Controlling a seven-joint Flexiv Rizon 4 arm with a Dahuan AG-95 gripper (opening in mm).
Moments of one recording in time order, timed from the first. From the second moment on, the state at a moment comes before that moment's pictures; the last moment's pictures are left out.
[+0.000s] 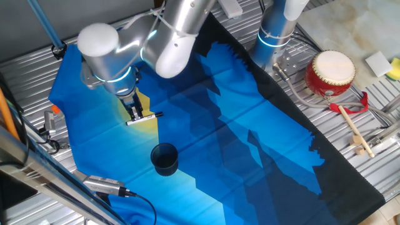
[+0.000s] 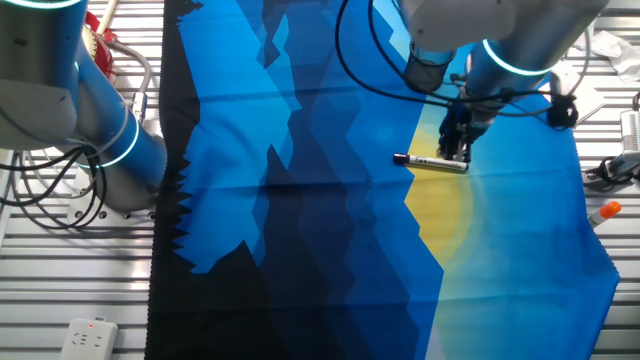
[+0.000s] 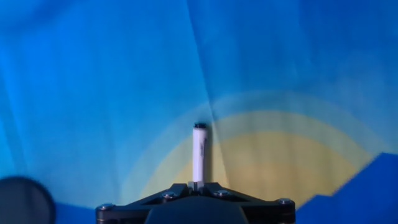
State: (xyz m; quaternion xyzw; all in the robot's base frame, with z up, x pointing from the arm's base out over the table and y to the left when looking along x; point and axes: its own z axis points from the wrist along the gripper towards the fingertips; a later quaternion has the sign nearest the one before) arm 0.585 0.026 0.038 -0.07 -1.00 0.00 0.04
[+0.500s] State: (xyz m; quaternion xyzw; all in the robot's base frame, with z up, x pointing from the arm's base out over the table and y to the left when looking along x) arm 0.587 0.029 0.021 -0.07 -1.00 0.00 0.03
